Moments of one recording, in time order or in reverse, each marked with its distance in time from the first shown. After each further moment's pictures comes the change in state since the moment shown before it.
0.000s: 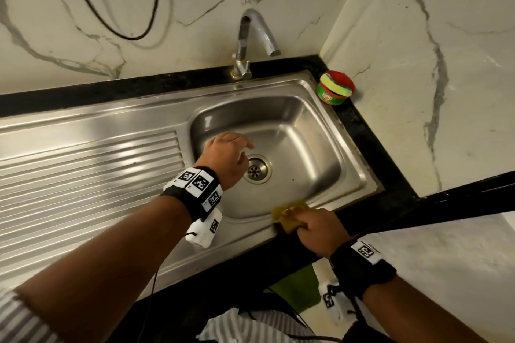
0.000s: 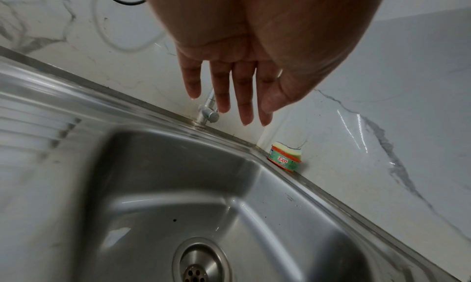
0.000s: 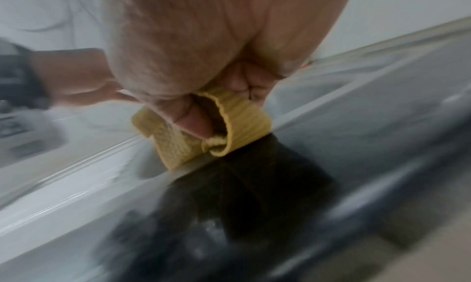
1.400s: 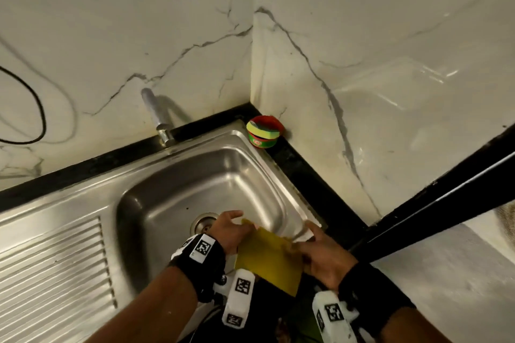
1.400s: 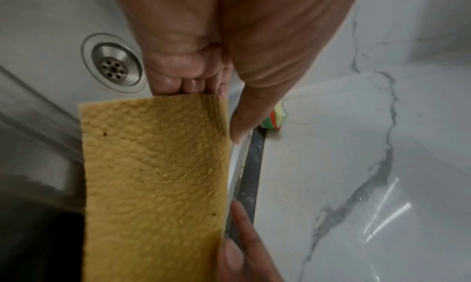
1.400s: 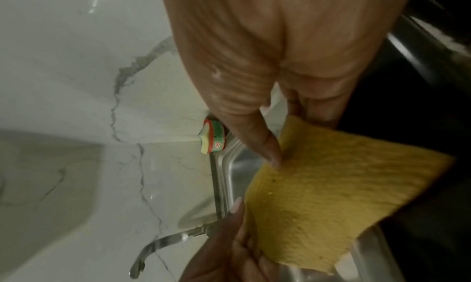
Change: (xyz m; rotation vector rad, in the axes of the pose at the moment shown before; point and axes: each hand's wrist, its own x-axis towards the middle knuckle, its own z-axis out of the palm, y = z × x) left_hand 0.073 0.140 0.125 -0.919 -0.248 -0.675; right_hand -0.018 0.118 -0.092 1.531 0.167 0.447
